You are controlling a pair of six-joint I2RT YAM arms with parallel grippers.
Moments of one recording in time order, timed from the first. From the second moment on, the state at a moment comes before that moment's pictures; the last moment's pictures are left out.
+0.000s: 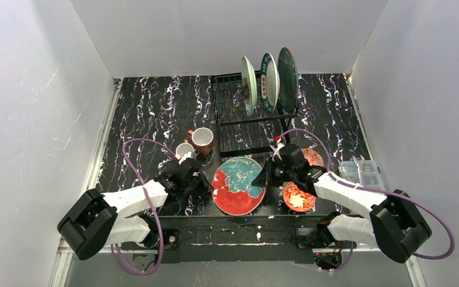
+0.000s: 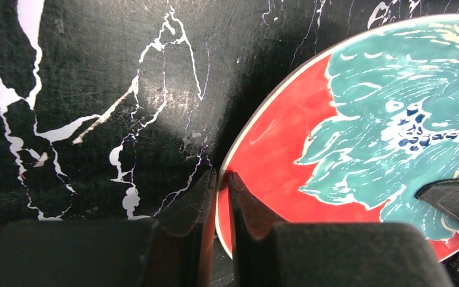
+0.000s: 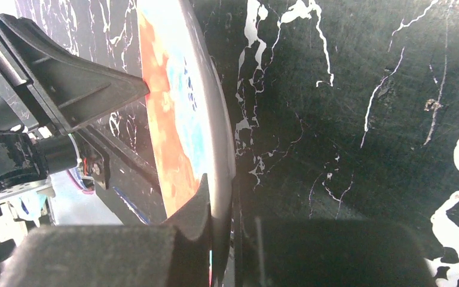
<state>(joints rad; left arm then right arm) -0.75 1.21 0.39 -0.11 -0.03 -1.05 0.68 1.16 0.49 -0.06 -0.35 0.75</state>
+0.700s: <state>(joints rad) -0.75 1.03 0.47 -0.51 -0.05 -0.92 0.69 1.05 0.57 -0.32 -0.28 0.63</state>
